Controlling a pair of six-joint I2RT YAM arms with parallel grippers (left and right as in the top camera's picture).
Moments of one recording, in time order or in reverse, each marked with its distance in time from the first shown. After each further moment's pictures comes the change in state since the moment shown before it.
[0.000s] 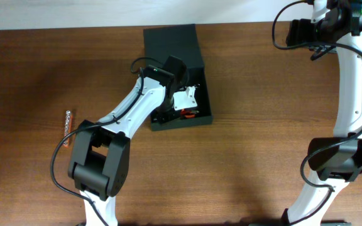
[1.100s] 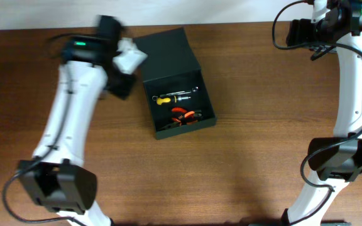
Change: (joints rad) left arm 0.384 -0.189 0.298 -0.332 0.010 -0.441; right arm 0.000 0.000 0.000 -0.001 0.000 0.000
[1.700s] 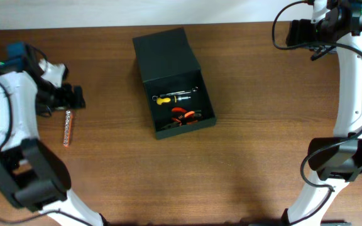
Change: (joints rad) left arm 0.419 0.092 -0.204 0.149 0.106 -0.057; right arm 0.000 0.000 0.000 -0.006 0.000 0.000
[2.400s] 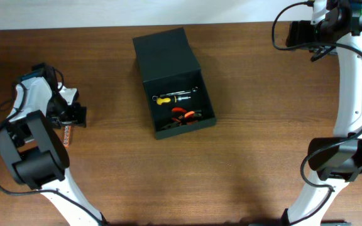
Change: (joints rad) left arm 0.005 0.211 -0.100 0.151 -0.177 0.048; right arm 0.000 0.000 0.000 -0.016 0.000 0.000
